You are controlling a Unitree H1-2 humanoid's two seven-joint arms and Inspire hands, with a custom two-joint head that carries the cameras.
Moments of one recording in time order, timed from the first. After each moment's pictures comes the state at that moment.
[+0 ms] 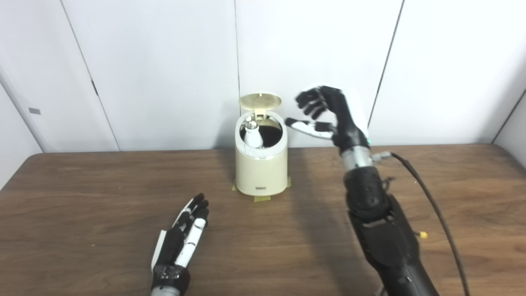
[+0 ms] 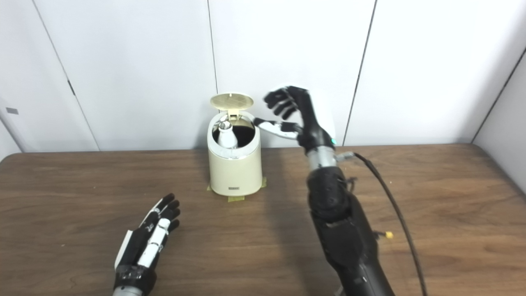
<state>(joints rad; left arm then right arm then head) 0.03 -0.02 0.00 -0.20 -0.10 0.14 -0.01 -0.57 -0.08 0.05 0.08 -0.39 0.13 -0.16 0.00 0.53</state>
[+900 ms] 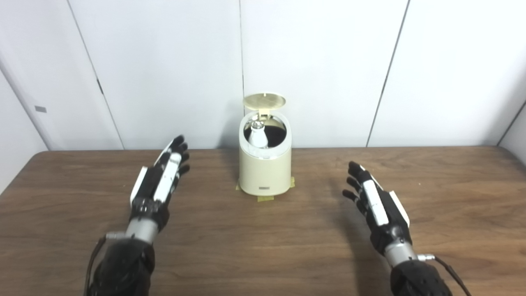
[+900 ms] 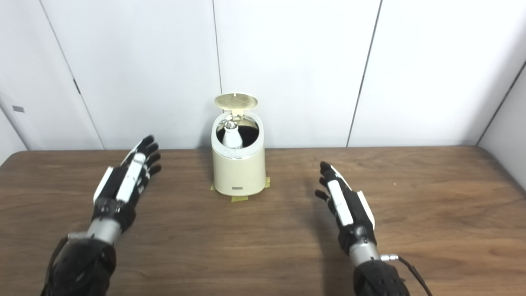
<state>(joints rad) -0.29 0.14 0.07 -0.24 -0.14 0.41 -0.03 -0.13 -0.03 -0.08 -0.15 0.05 0.28 0.03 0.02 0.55</state>
